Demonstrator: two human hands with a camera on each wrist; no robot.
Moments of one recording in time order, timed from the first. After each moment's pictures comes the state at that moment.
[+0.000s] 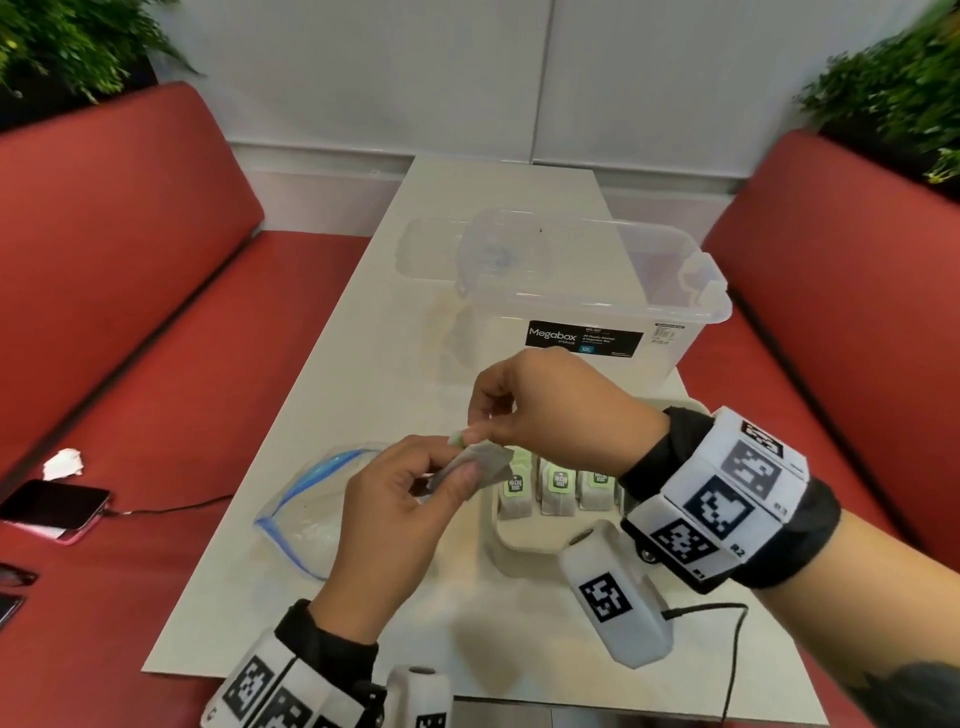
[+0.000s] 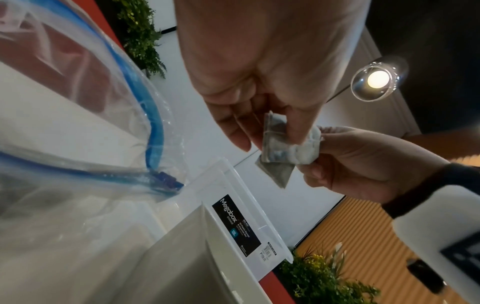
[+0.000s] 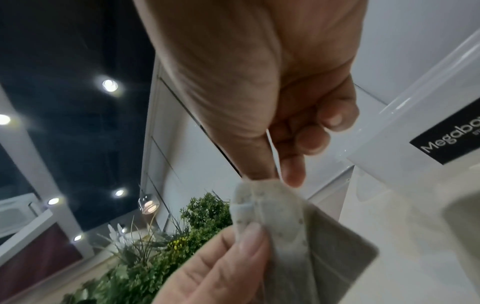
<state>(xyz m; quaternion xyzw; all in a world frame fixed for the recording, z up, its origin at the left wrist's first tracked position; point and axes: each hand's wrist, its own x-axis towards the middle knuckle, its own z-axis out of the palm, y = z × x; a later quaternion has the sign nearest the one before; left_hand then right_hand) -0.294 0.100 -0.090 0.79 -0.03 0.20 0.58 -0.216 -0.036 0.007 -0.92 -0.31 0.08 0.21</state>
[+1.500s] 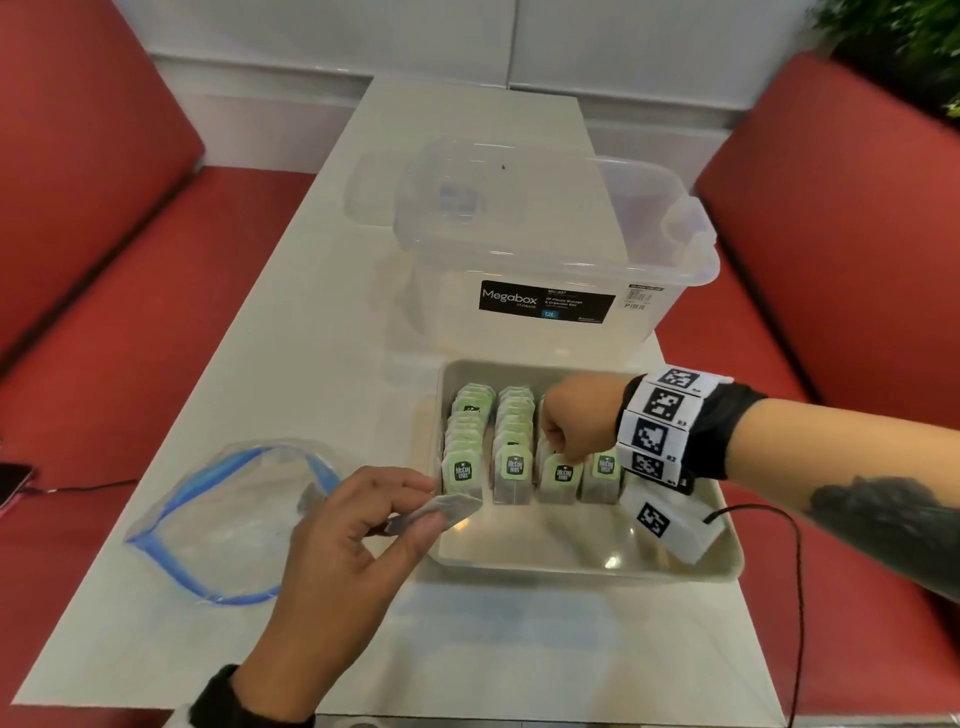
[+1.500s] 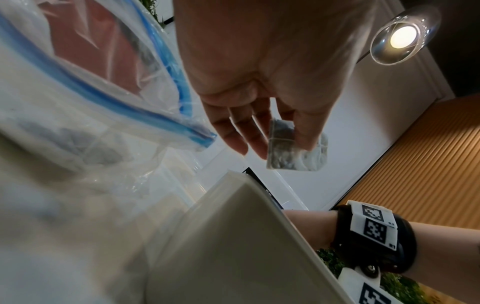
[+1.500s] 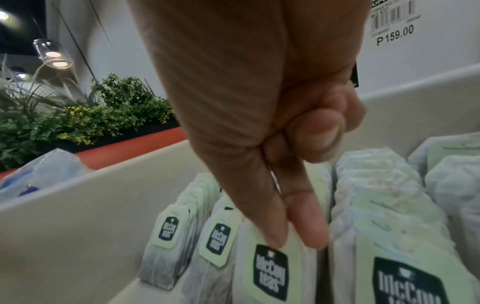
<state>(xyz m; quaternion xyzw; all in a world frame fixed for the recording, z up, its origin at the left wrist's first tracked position) -0.288 0.075 -0.126 0.82 -0.03 0.14 0.55 -0.110 -0.118 -0.093 -0.89 -0.31 0.31 -0.15</state>
